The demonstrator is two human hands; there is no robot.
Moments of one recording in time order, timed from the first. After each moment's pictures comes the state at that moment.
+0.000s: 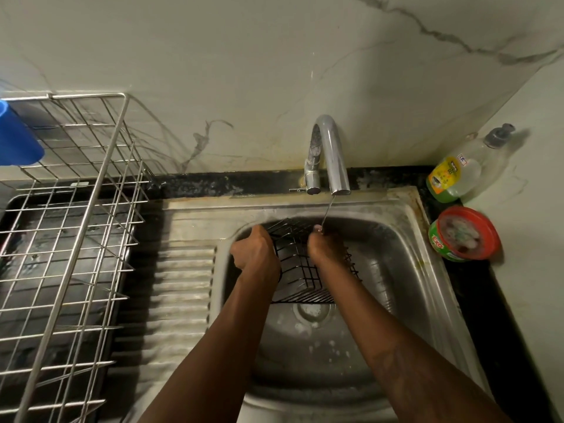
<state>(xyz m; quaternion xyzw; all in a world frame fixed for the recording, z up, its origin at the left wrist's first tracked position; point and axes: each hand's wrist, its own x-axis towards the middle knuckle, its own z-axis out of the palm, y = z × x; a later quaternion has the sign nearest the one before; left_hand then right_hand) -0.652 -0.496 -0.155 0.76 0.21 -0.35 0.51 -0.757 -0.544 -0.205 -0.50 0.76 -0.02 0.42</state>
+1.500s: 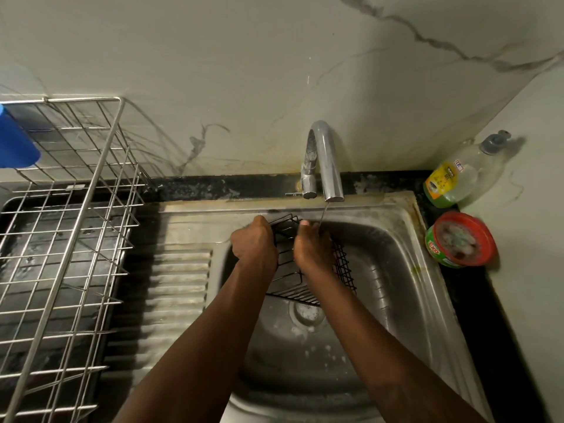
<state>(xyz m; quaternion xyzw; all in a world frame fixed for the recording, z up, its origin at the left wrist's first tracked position) -0.654 -0.511 -0.115 0.74 0.18 -0.39 0.51 -0.747 -0.536 -0.181 -0.54 0.70 -0.06 0.46</state>
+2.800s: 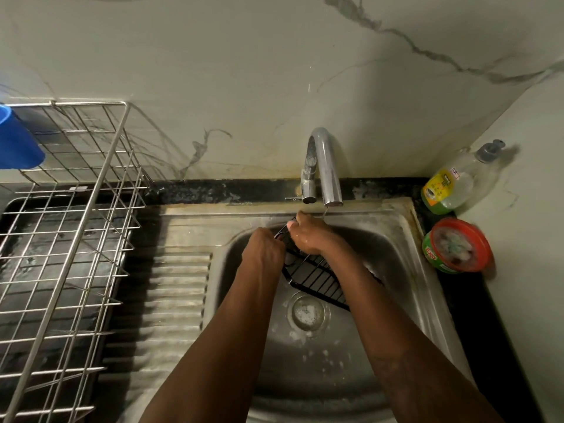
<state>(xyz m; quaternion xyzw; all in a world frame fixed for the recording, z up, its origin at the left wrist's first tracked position) -0.640 -0.540 -0.167 0.68 0.22 -0.49 0.50 -0.747 -0.575 -0.119 -0.75 0.53 0.10 0.40</state>
